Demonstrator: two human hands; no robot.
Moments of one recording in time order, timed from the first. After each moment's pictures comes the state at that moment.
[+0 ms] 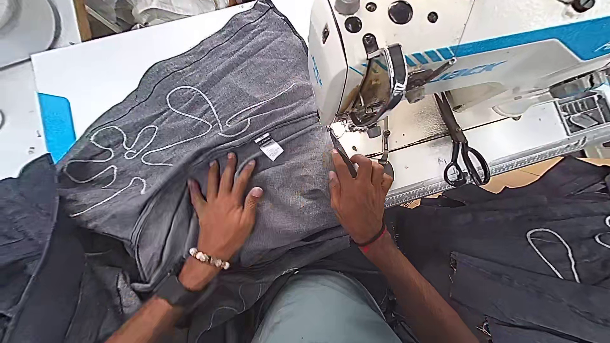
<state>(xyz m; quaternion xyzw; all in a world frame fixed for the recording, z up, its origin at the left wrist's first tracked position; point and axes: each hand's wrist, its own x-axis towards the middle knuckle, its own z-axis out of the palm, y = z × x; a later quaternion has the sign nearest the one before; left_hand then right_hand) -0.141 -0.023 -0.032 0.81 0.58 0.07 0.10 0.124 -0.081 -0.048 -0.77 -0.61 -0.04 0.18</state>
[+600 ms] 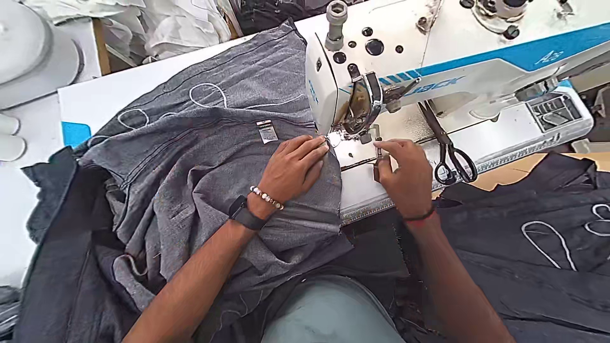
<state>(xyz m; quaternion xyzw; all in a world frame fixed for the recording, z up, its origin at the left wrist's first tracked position) -0.028 0.058 -0.036 0.95 0.25 0.17 0.11 0.219 -0.070 -0.011 -0.76 -0.59 0.04 0.27</state>
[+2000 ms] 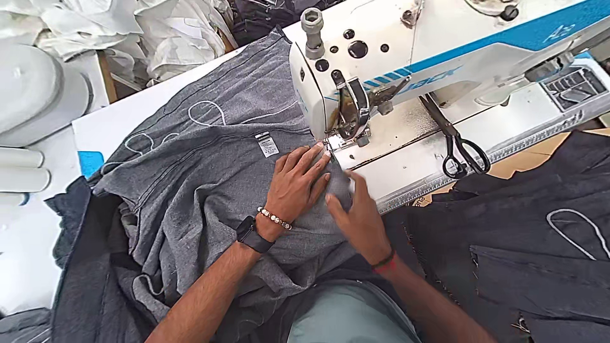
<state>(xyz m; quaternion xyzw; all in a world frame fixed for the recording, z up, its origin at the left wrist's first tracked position) -0.029 0.039 -0.042 0.94 0.30 0.13 0.08 0.105 -0.094 -0.014 -0.76 -0.43 0.30 0.38</state>
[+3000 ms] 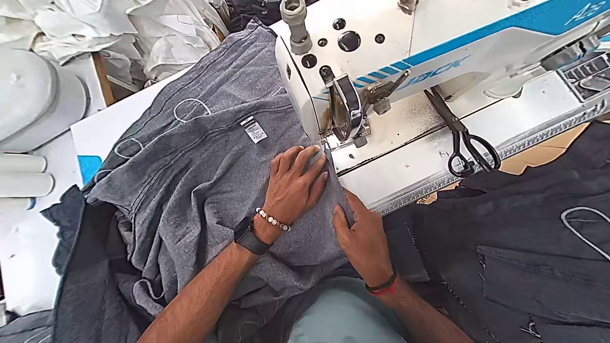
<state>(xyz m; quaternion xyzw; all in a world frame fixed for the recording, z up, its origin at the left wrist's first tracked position) -0.027 0.038 -0.042 0.94 0.31 0.14 0.04 0.094 -0.115 -0.018 -0.77 -0.43 0.26 0.39</state>
